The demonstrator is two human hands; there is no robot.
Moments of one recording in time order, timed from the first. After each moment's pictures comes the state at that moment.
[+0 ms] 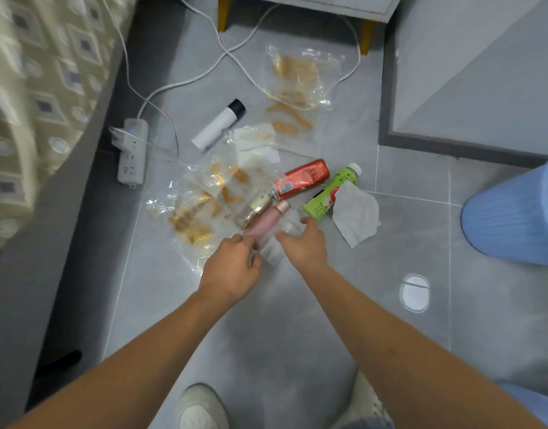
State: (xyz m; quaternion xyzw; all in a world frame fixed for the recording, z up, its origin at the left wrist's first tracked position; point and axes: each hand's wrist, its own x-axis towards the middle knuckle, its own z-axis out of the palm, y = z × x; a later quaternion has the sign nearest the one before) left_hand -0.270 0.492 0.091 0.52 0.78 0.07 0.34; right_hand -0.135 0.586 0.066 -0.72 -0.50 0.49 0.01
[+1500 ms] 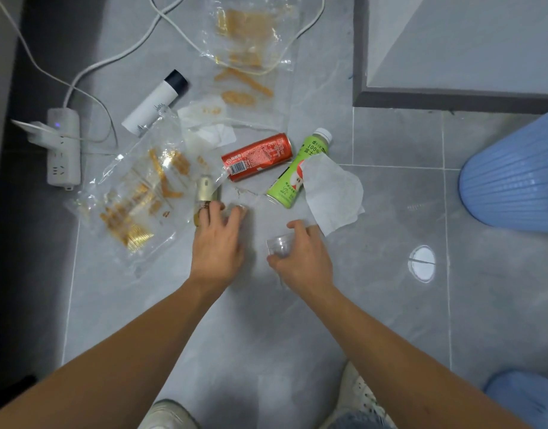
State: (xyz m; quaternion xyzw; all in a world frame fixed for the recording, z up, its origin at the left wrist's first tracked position) left_hand -0.217 0.542 0.004 0.61 0.78 -0.02 0.17; right_hand -0.044 0.579 0.015 -0.66 -0.63 0.40 -0.02
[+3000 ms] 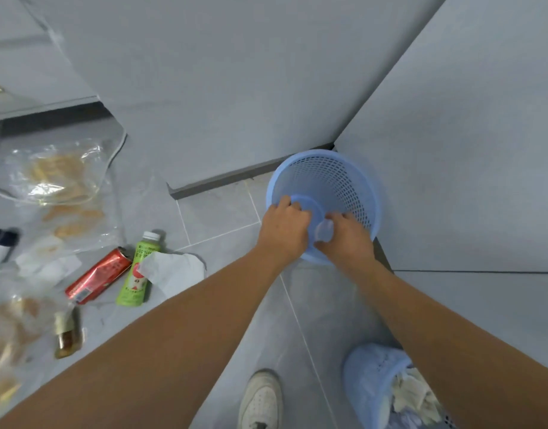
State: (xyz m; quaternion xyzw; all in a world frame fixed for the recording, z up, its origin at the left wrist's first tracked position) left_hand 0.176 0.798 0.184 0.85 0.48 -0.01 0.20; right_hand 0.331 0.755 0.170 -0.78 -0.59 0.21 0.01
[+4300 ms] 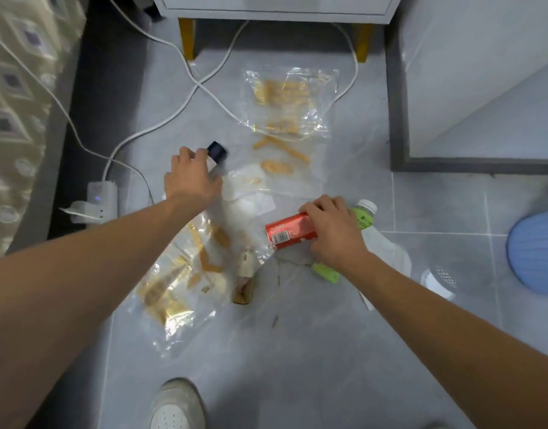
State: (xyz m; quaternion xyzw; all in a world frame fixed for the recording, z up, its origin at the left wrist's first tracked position) left_hand -0.418 0.761 0.015 0.49 0.85 -0.02 0.20; right_hand -0.127 0.754 0.017 -0.50 -0.83 0.24 -0.07
